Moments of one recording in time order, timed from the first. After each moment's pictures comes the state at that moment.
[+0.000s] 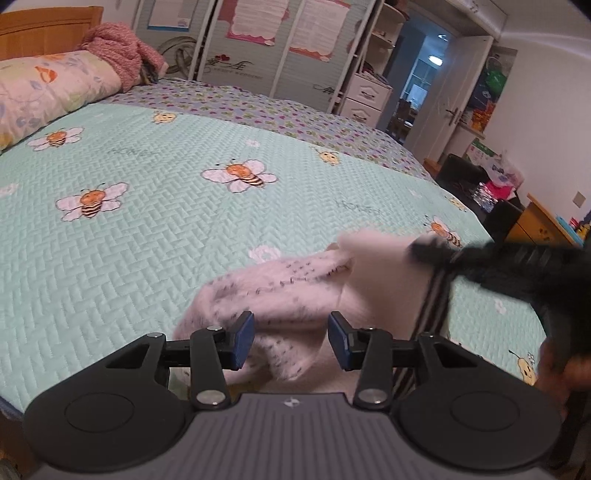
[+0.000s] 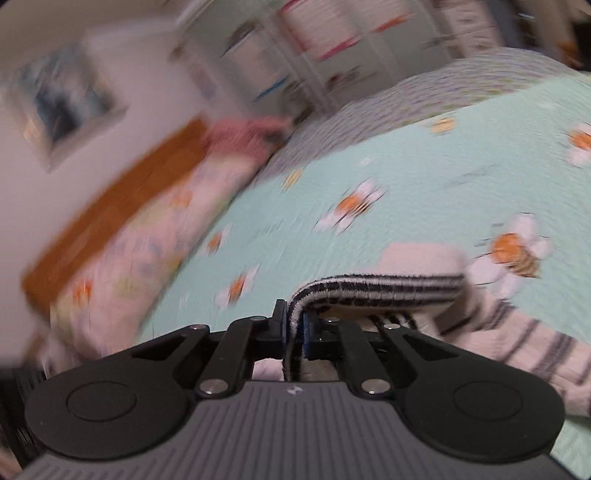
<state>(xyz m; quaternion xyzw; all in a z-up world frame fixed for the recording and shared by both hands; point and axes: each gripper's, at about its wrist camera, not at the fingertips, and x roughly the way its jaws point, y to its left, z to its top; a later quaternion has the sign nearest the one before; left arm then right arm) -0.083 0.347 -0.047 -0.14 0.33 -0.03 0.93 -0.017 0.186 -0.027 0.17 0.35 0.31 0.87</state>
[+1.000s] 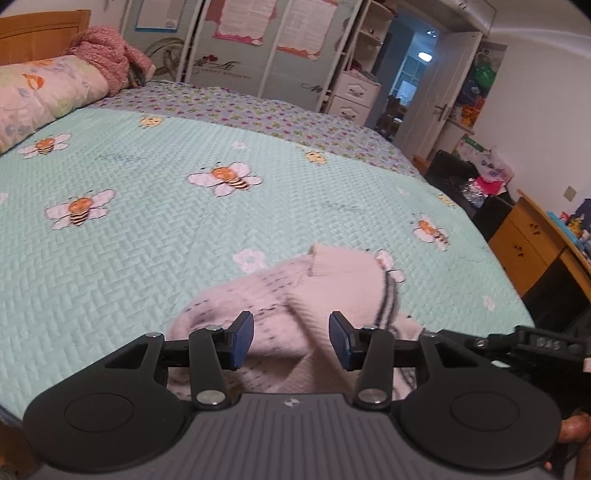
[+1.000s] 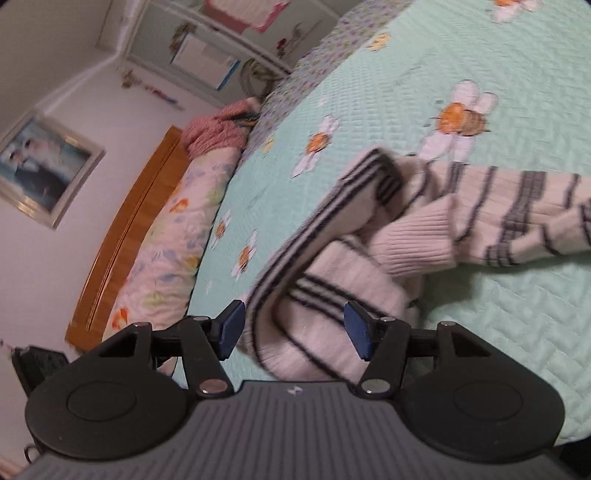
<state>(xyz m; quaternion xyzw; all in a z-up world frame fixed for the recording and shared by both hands) -0.082 0.331 -0.031 -0.13 0.33 -0.06 0.93 -0.050 0.094 -0.089 0.37 0.40 0.26 0.79</state>
